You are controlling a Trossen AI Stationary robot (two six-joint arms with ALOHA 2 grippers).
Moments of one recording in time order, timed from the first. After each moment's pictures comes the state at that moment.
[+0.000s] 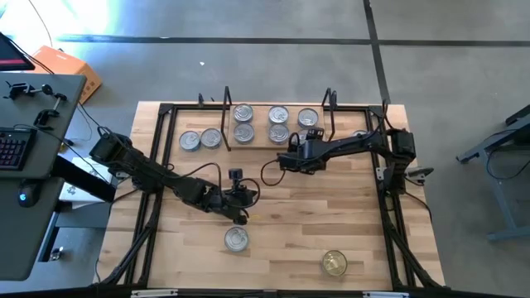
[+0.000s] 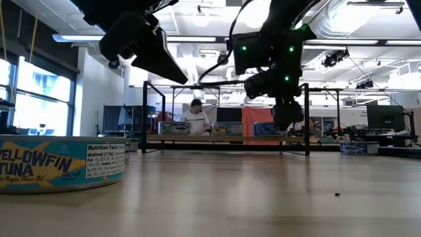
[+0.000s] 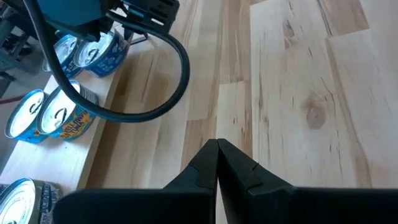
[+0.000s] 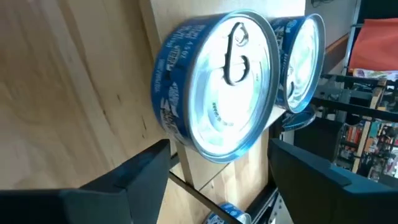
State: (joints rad) left arm -0.38 1.59 0.93 -0.16 -0.64 -0.03; right arm -0.09 1.88 1.26 -1.04 0.77 0.15
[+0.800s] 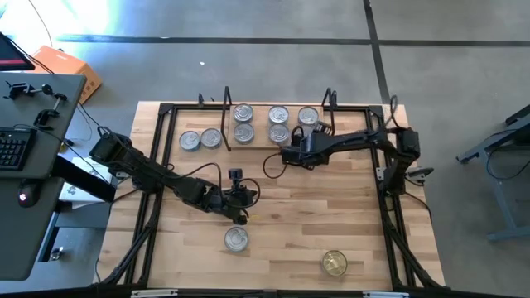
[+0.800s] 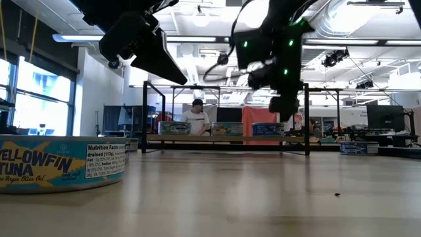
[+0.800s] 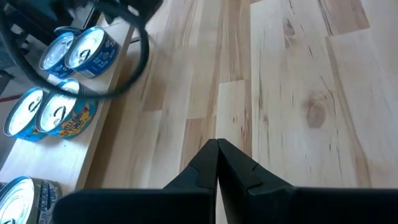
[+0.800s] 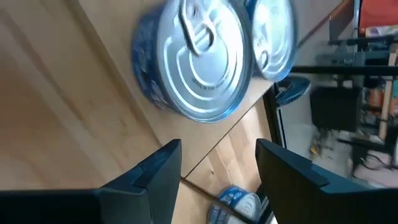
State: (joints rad) left arm -0.38 1.59 0.93 -0.16 -0.64 -0.03; right arm -0.12 1.83 1.29 -1.13 0.76 0.33
